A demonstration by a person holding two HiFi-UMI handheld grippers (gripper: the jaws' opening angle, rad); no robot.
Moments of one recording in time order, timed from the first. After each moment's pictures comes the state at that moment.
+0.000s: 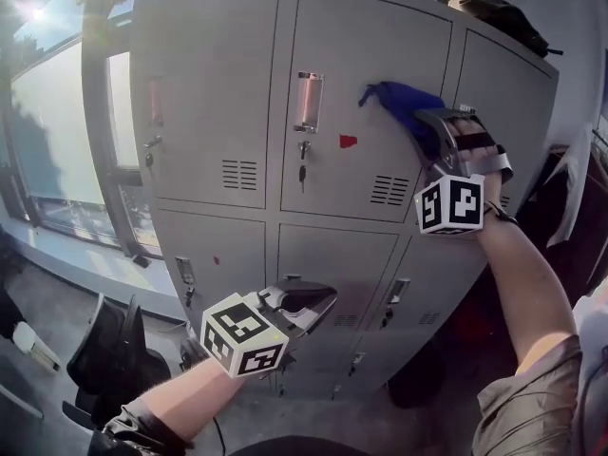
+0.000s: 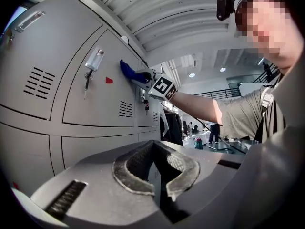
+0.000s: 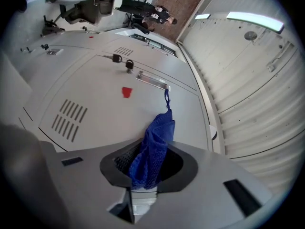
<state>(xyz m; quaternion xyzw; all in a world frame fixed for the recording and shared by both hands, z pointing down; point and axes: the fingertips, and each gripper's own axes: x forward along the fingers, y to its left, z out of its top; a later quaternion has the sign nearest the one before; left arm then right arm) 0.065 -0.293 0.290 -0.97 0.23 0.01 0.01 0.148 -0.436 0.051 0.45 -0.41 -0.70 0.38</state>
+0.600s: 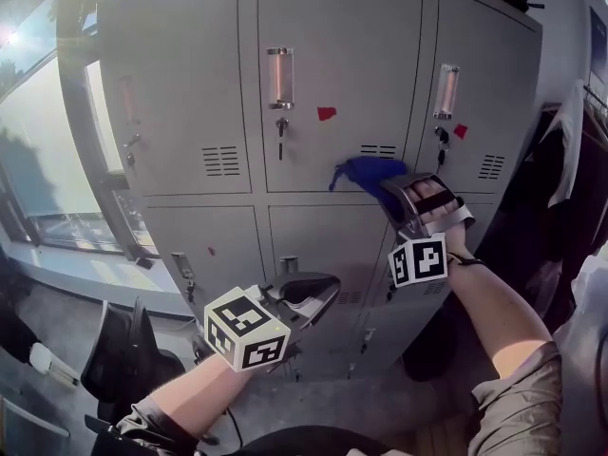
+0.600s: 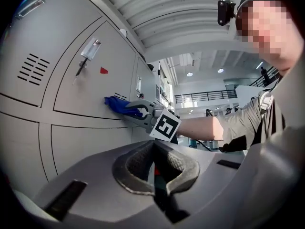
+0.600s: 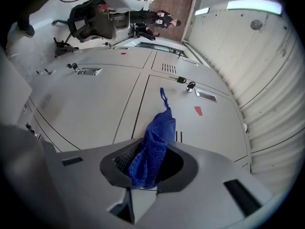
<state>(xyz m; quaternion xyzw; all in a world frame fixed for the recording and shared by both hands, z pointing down) 0.080 -0.287 0.309 -0.98 0.21 -0.01 0.00 0.154 -0.437 0.243 0.39 -0.49 -0.65 0.43</state>
